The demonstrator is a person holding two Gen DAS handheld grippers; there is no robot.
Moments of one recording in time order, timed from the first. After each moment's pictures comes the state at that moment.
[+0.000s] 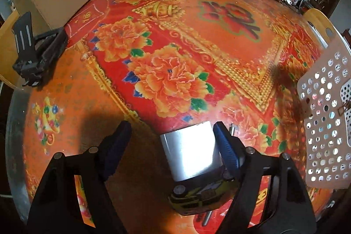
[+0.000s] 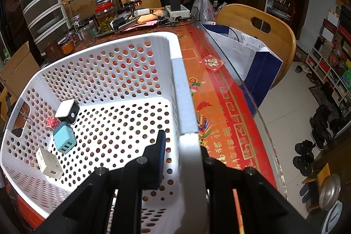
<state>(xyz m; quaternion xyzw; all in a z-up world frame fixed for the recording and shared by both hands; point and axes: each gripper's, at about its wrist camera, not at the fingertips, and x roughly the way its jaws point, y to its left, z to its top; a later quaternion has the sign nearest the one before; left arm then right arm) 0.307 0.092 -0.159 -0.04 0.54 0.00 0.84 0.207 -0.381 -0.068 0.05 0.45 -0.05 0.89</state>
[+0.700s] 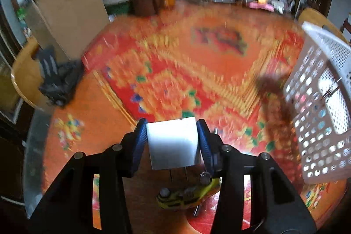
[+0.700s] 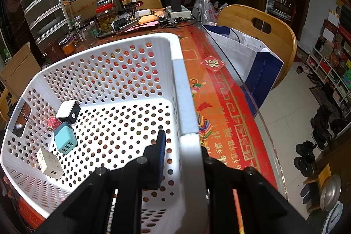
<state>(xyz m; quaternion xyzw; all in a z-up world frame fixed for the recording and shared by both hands) 0.266 0.064 -0.110 0.03 0.44 0.03 0.89 0.208 -0.381 -0.067 0.05 0.44 -0.04 0.89</state>
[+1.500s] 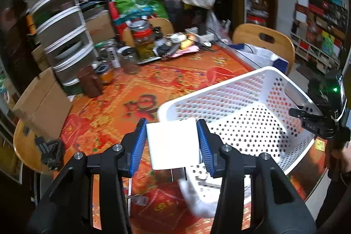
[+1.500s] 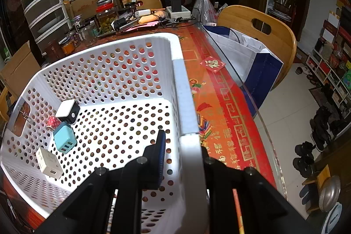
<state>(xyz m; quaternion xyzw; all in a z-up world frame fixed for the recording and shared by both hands) 0.223 -0.107 0.049 0.11 0.35 -0.12 0.92 0.205 -0.380 -0.068 0.05 0.44 -0.04 0.89</state>
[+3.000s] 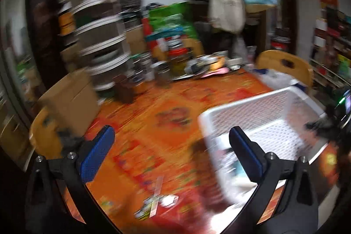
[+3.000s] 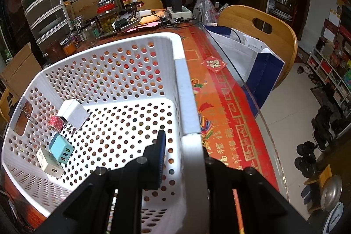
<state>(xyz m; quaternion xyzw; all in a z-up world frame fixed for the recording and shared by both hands) 0.178 -0.019 0.037 0.07 0.27 -0.02 0.96 0.204 -0.380 -0.067 0.05 0.44 -0.04 0.89</state>
